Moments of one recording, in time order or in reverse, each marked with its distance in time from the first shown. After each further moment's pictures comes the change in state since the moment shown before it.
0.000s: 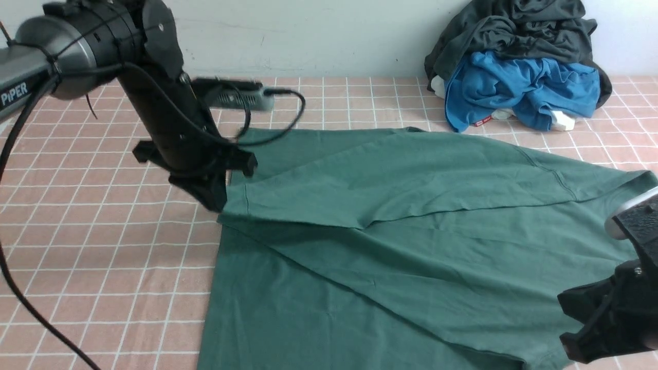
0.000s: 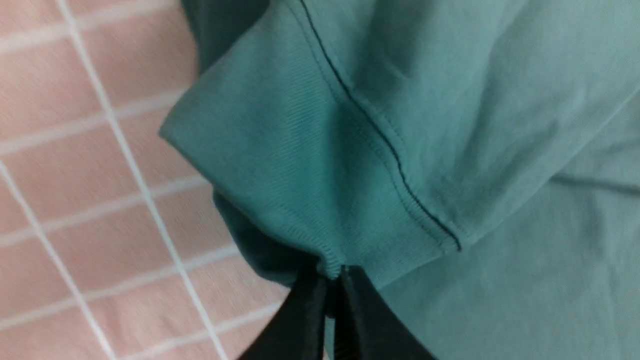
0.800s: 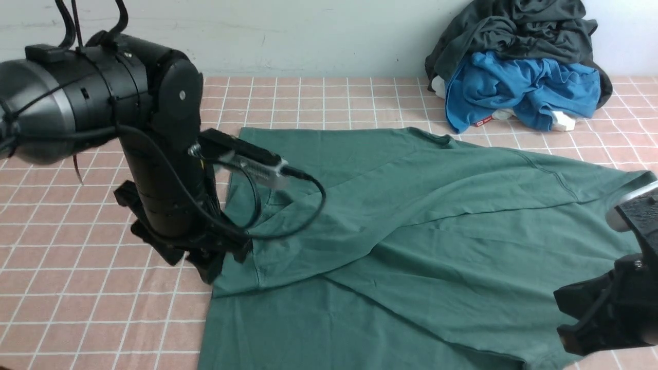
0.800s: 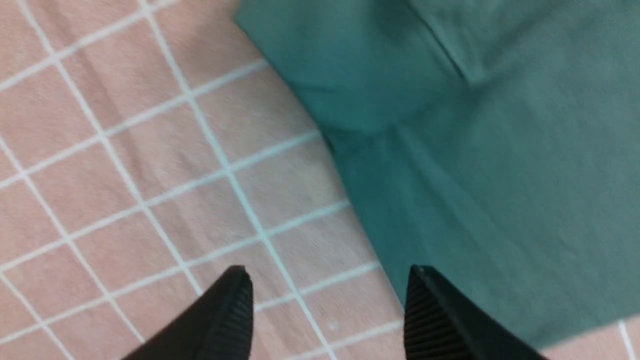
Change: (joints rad) right arm 0.000 0.000 -0.030 0.053 0.039 0.000; left arm -0.216 -0.282 0.343 0.217 -0.022 -0.076
